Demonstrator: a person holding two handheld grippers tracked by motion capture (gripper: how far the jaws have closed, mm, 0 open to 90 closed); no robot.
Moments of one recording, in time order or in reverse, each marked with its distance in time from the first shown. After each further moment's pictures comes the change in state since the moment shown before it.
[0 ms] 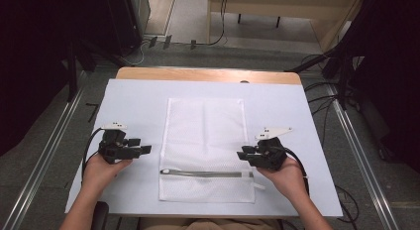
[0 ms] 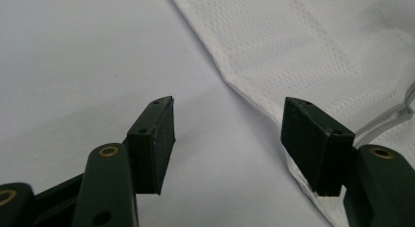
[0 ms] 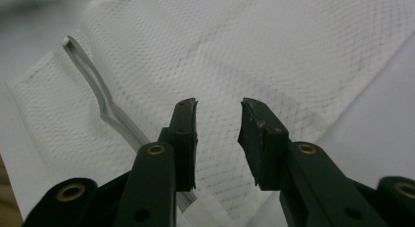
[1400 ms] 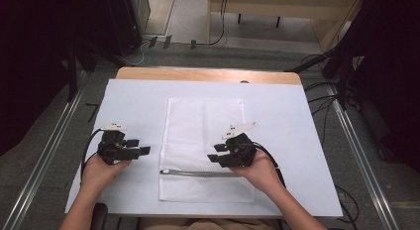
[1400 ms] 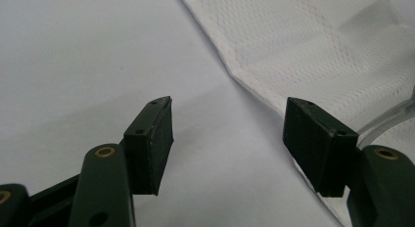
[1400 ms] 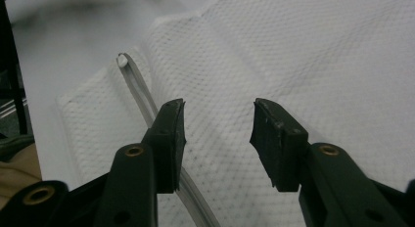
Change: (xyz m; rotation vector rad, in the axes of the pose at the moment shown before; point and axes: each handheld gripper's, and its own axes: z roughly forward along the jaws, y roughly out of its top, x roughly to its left) left arm 0.002 -0.003 -0.001 0.010 0.010 0.000; right arm 0.045 0.041 0.045 0.040 0.122 -0.125
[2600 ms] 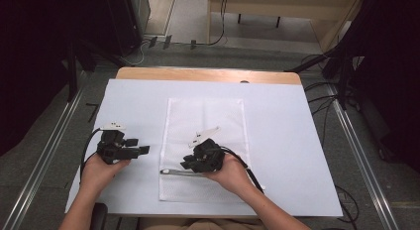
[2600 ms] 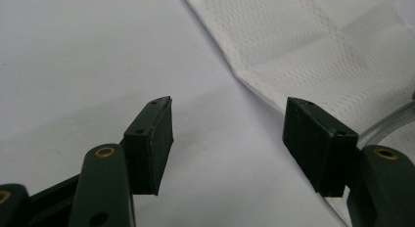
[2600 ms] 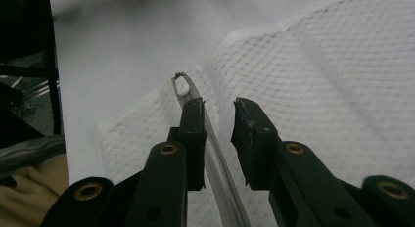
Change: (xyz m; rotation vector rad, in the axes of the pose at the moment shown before) left arm 0.002 0.000 -0.001 -0.005 0.014 0.005; right arm 0.041 0.025 0.063 0.053 0.134 -0.073
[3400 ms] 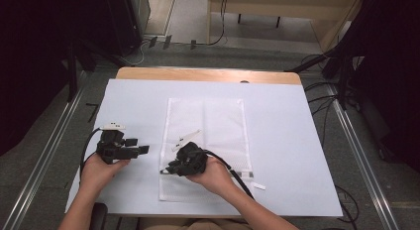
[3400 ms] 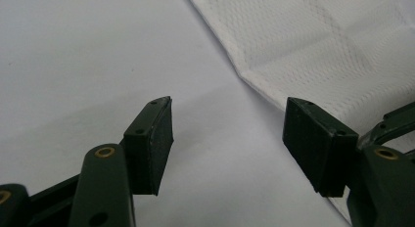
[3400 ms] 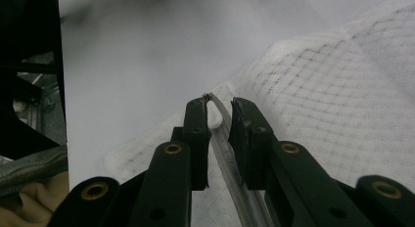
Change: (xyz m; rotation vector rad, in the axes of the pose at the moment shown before) left arm 0.002 0.000 0.000 0.001 -0.001 -0.005; right arm 0.012 0.012 0.045 0.032 0.068 0.012
